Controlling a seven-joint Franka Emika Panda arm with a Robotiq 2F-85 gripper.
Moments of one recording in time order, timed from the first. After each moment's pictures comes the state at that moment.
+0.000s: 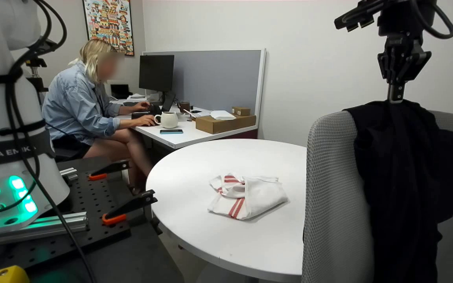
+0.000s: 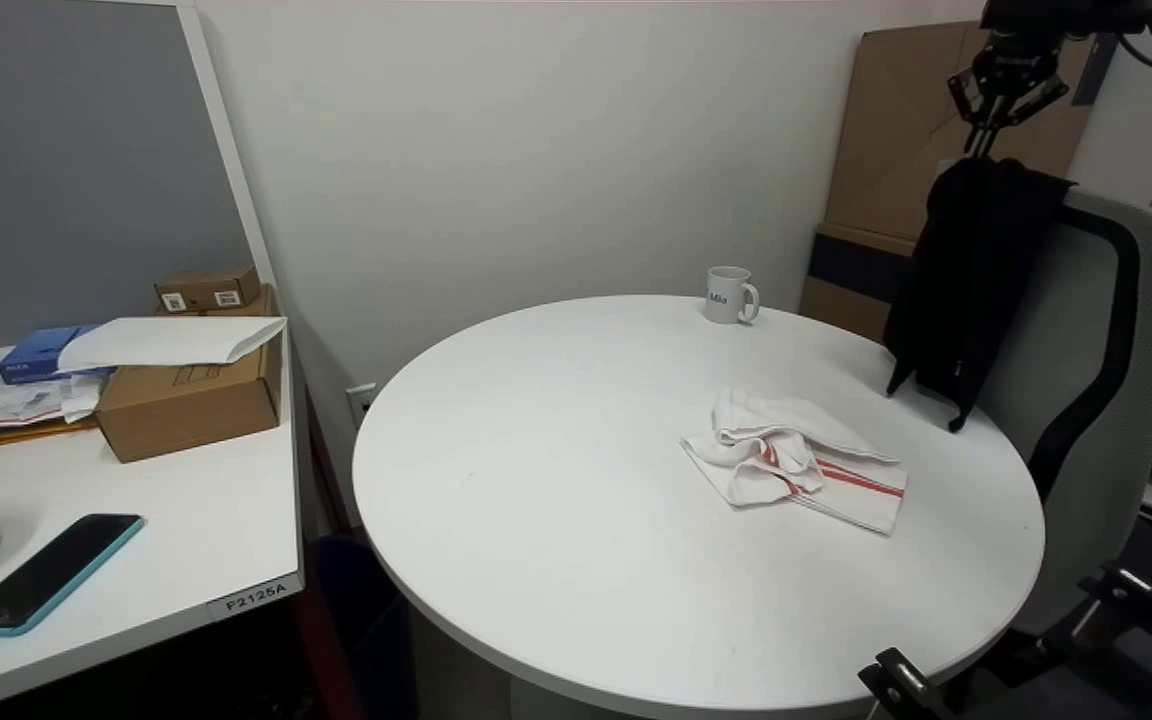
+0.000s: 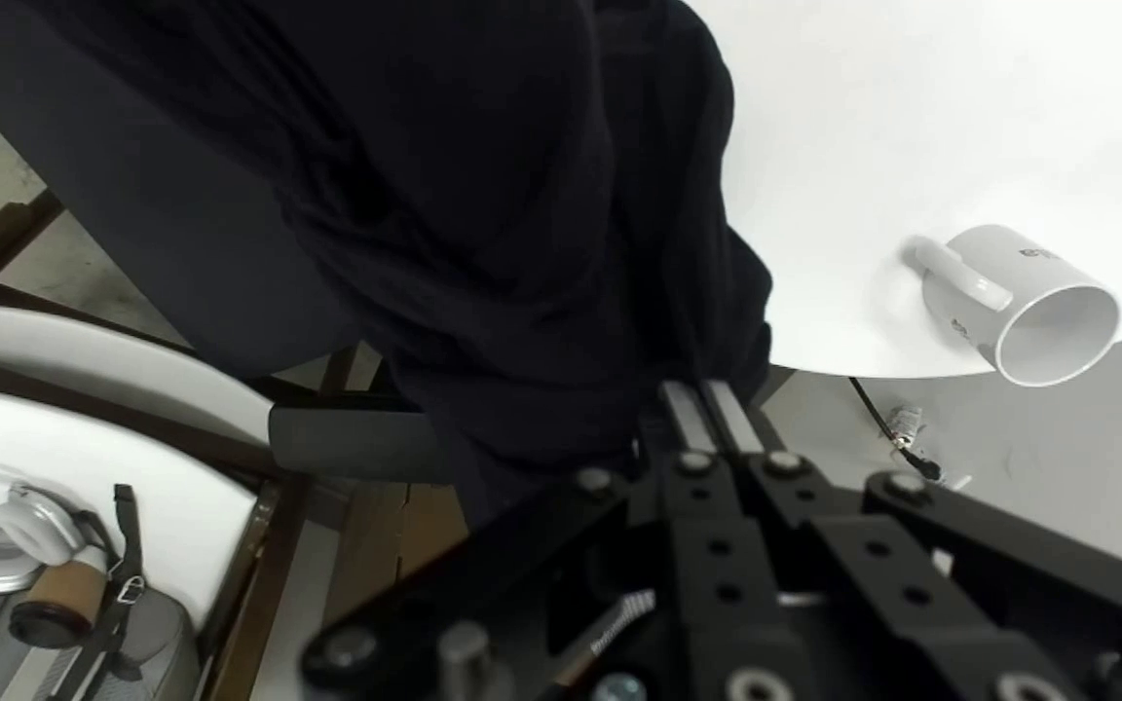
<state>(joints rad) -0.36 0.43 -0.28 -1.63 0.16 2.29 0.15</state>
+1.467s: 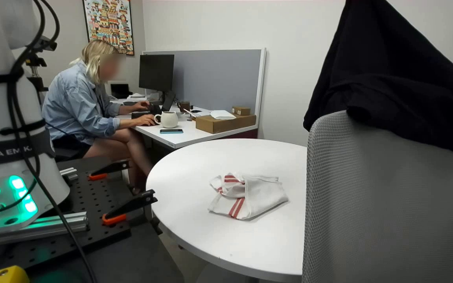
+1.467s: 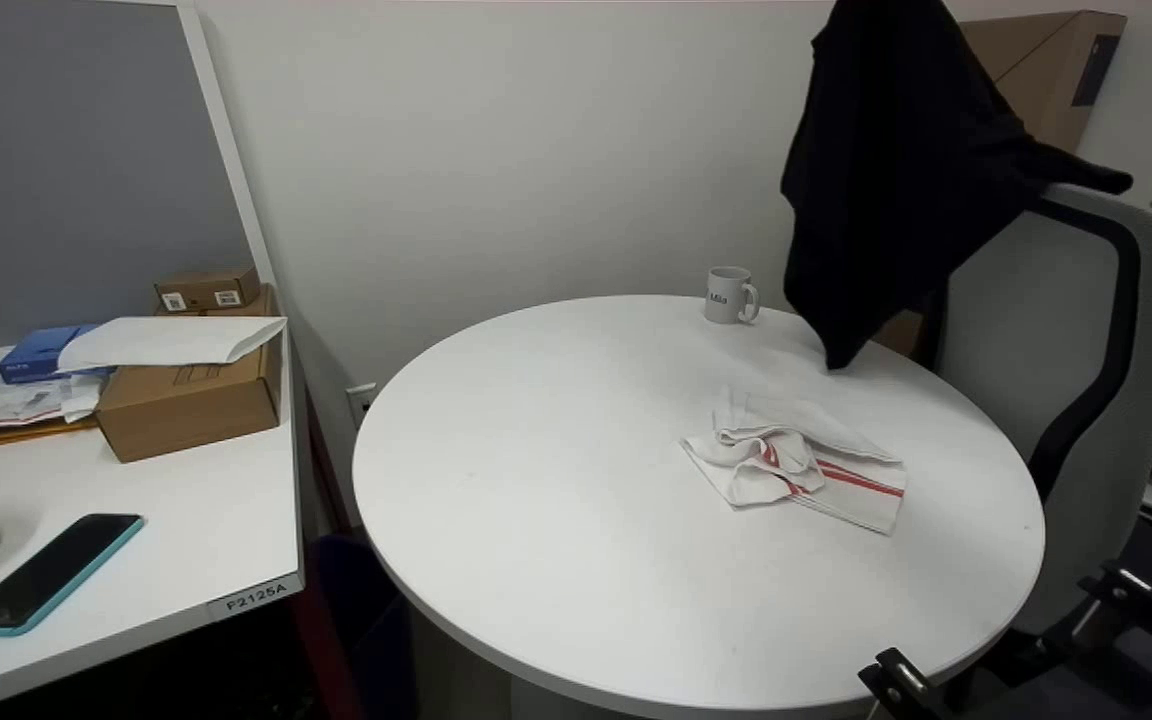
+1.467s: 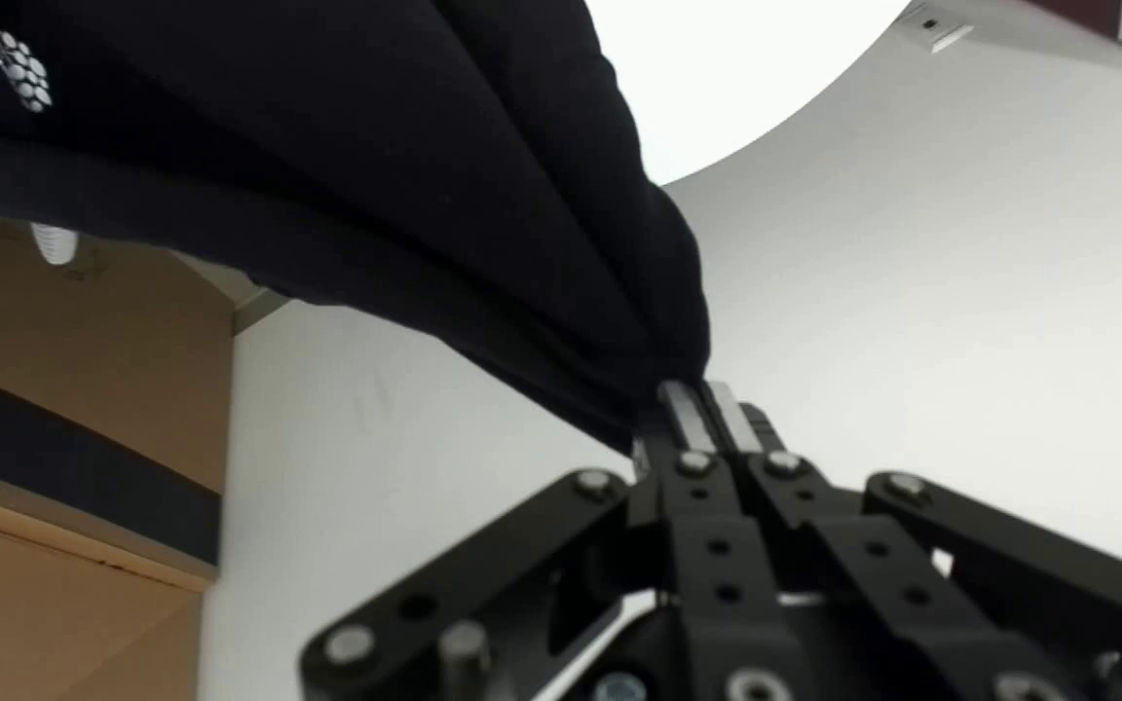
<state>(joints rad) -0.33 0.26 -0.12 -1.25 0.31 1.95 -0.05</state>
